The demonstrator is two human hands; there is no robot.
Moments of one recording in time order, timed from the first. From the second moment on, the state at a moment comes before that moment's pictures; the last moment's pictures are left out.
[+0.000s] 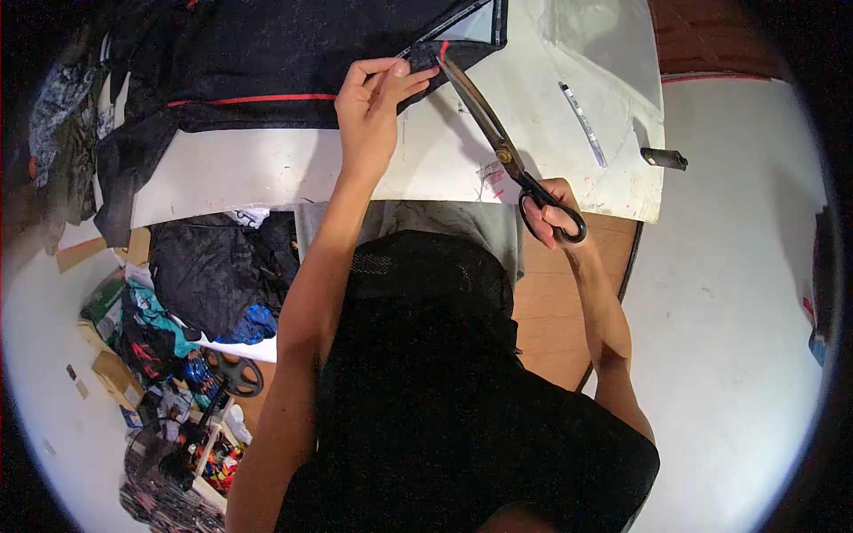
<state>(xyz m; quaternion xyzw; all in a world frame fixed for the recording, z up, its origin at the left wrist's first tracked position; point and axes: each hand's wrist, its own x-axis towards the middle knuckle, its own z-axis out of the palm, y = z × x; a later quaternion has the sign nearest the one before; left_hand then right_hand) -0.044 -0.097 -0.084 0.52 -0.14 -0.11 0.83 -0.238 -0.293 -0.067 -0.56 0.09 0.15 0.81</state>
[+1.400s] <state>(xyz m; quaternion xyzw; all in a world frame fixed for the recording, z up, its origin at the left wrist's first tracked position) -0.036 -0.089 -0.092 0.28 0.05 -0.24 0.93 -0.230 -0.290 -0.051 -0.61 0.09 0.18 0.77</state>
